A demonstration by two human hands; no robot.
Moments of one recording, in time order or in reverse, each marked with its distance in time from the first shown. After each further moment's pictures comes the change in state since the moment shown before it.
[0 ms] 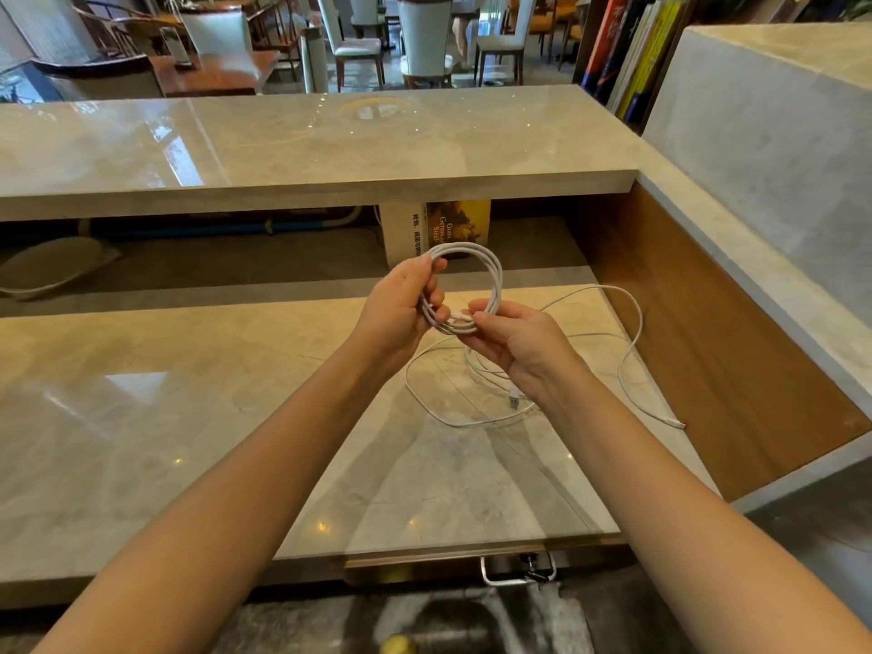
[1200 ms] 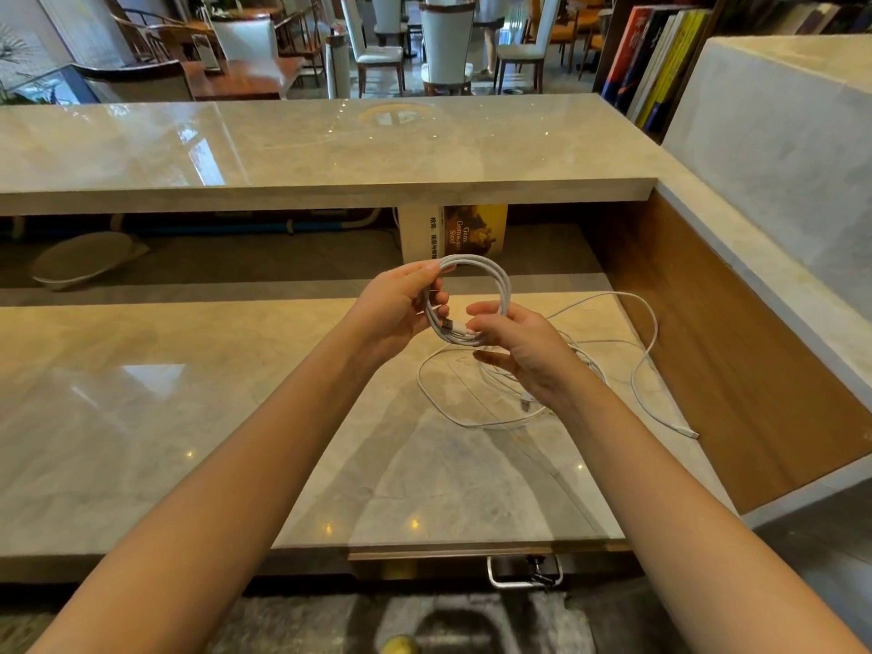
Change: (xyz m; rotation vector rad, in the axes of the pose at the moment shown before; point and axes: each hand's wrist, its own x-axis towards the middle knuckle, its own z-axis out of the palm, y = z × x) left_hand -0.004 0.017 -0.017 0.099 0.017 -0.117; right_hand 0.004 0.007 0.000 -0.347 -0.136 -0.072
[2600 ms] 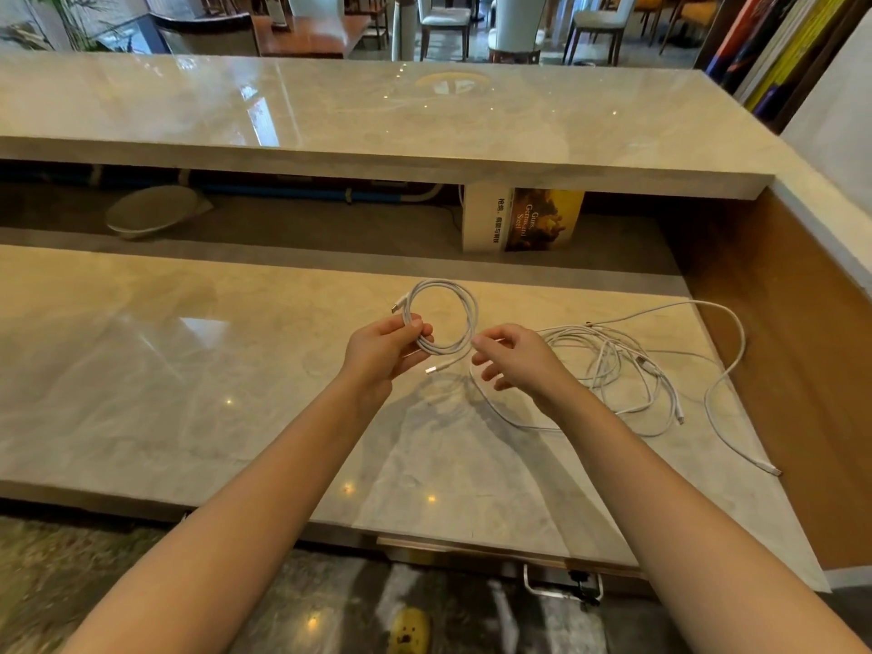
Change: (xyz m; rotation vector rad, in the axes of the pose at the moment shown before) left_hand -0.004 -0.068 -0.086 -0.137 0.426 -0.088; right_hand 0.042 0.043 0.051 -0.409 -0.071 0.033
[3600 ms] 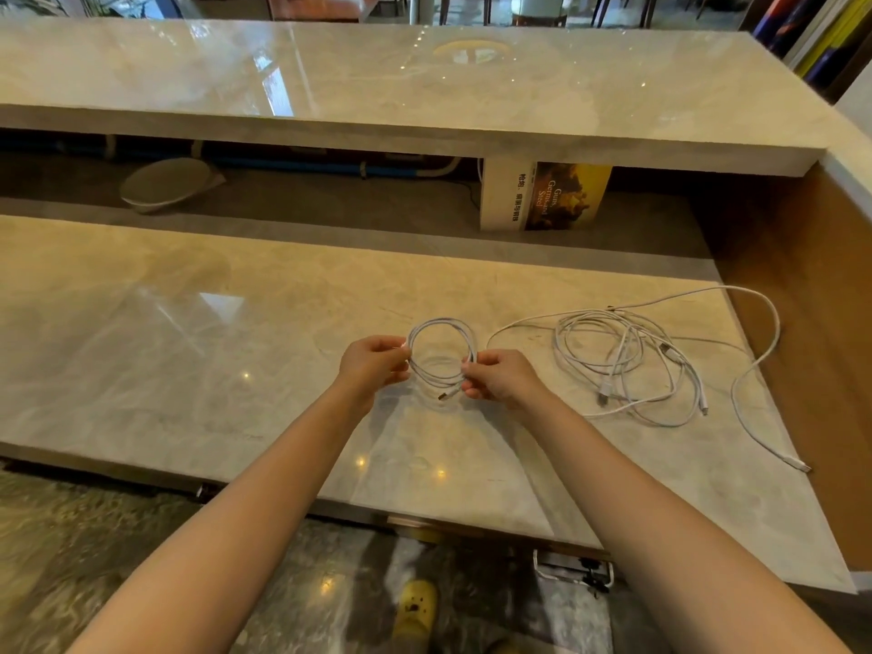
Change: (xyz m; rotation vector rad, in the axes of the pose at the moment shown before) left_hand 0.027 -0.043 -0.047 0.318 0.101 -0.067; right_hand 0.022 0.045 0.044 0.210 -0.075 0.243
